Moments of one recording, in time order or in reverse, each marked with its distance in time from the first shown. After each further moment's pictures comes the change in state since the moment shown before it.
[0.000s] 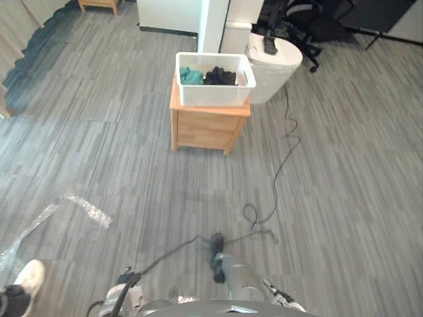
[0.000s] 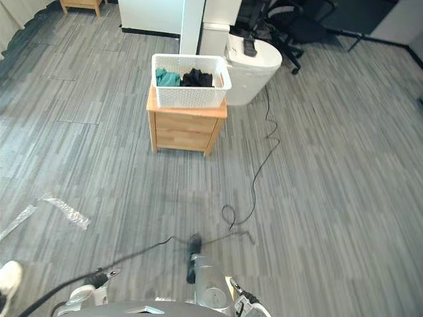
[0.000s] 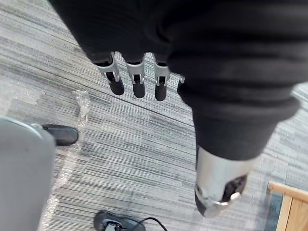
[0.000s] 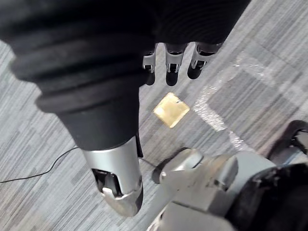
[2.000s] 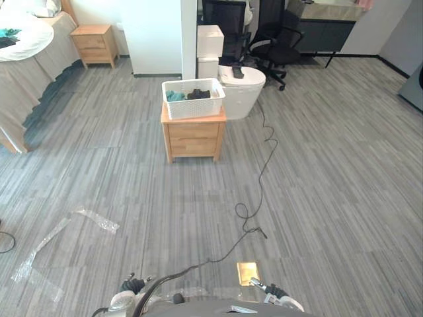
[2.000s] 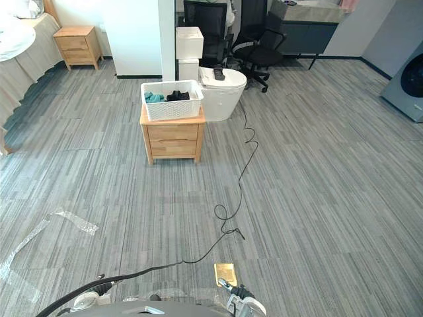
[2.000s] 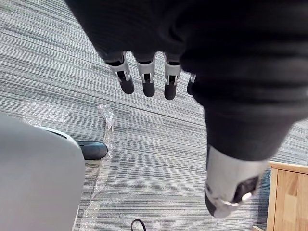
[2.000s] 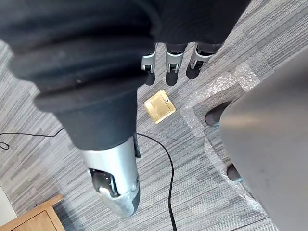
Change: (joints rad) left arm 0.036 -0.028 -0.104 -0.017 -0.001 -0.010 0.023; right arm 0.005 -0.026 0.257 -0.026 -0.099 -0.019 -0.002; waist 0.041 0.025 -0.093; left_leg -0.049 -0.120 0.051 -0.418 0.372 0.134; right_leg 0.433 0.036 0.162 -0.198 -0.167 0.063
